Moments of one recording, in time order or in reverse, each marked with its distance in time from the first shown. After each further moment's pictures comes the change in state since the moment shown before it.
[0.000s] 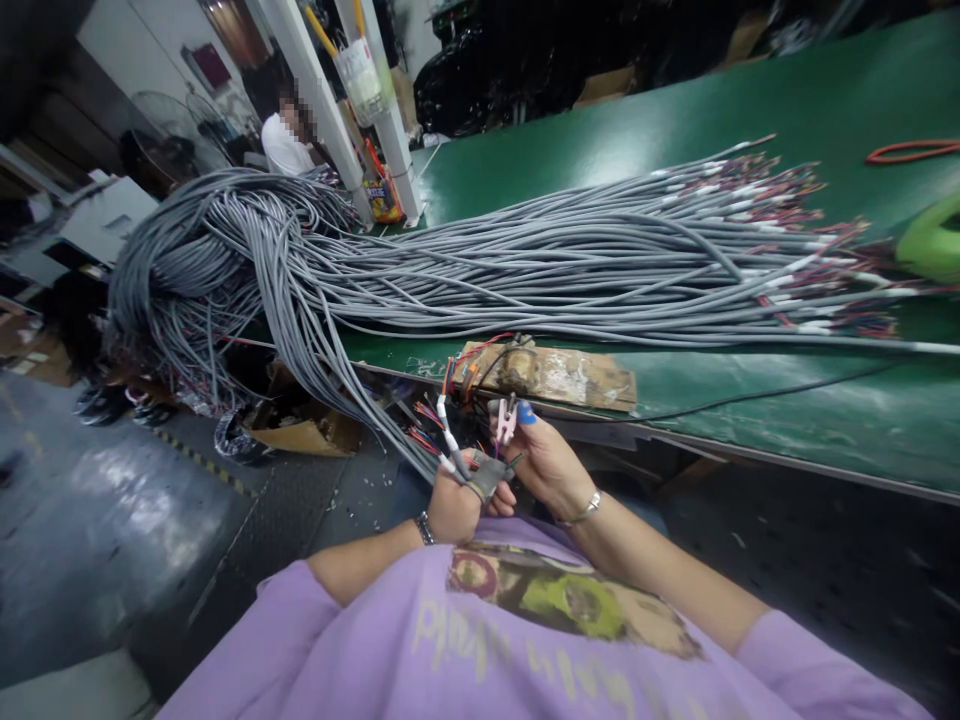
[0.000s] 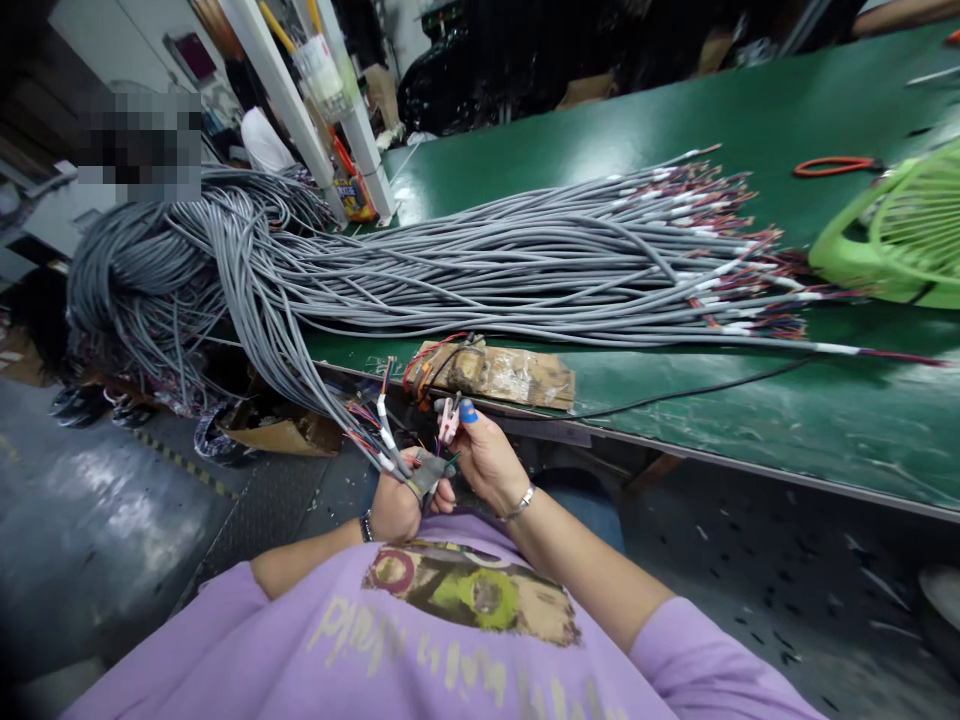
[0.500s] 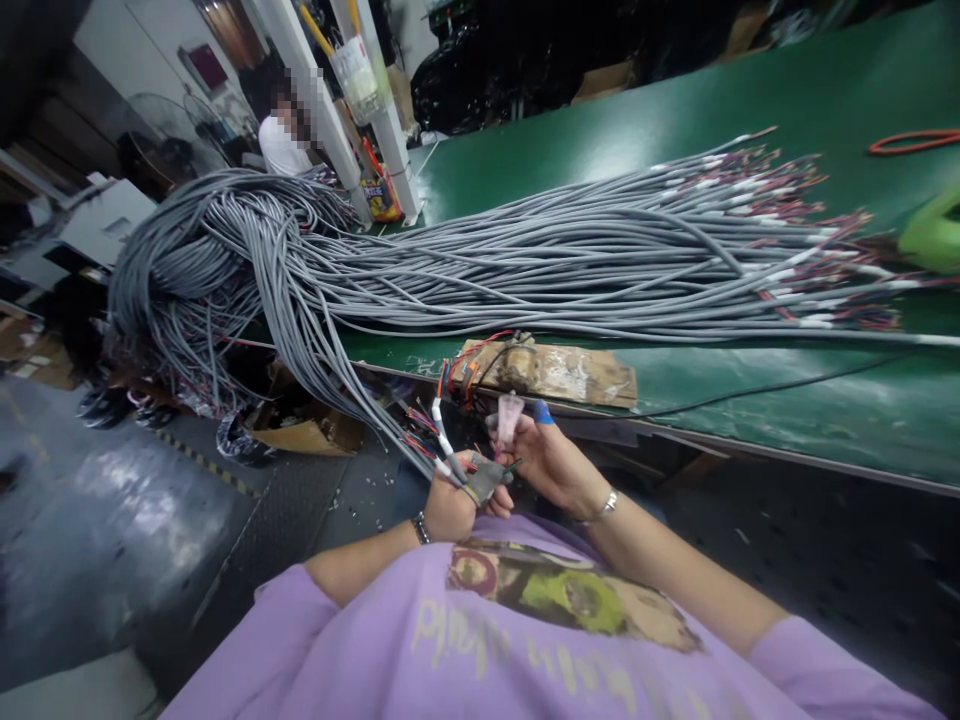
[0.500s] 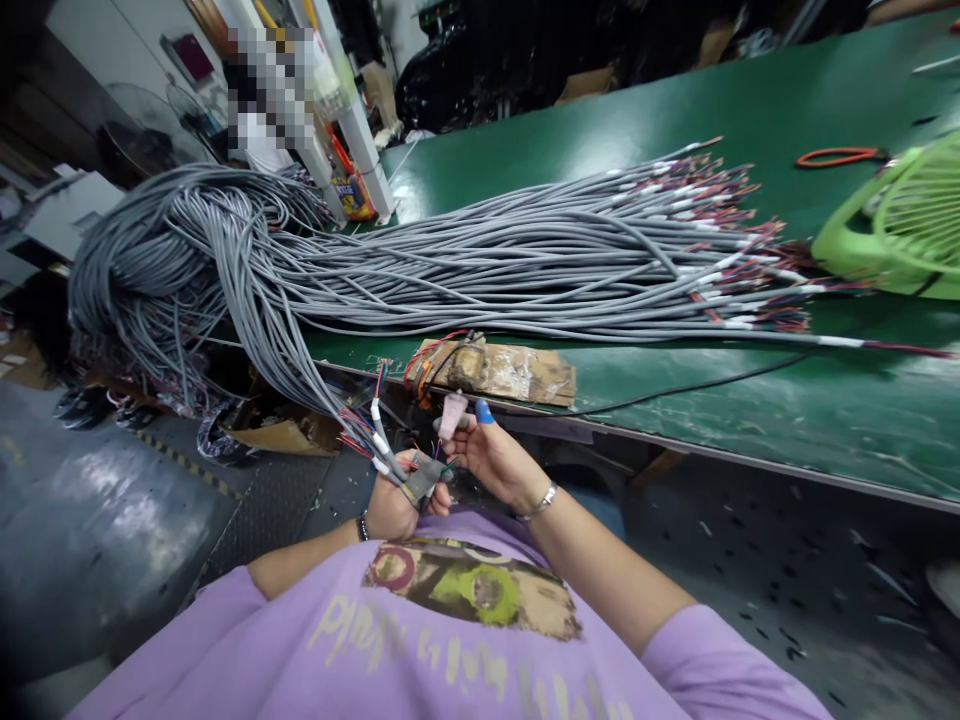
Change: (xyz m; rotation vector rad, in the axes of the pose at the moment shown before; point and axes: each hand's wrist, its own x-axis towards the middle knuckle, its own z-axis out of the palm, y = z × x) left_hand -0.001 -0.001 -0.009 -0.028 -0.097 -0.006; right_hand -0.003 -0.006 -0.026 -0.142 -0.250 0.217
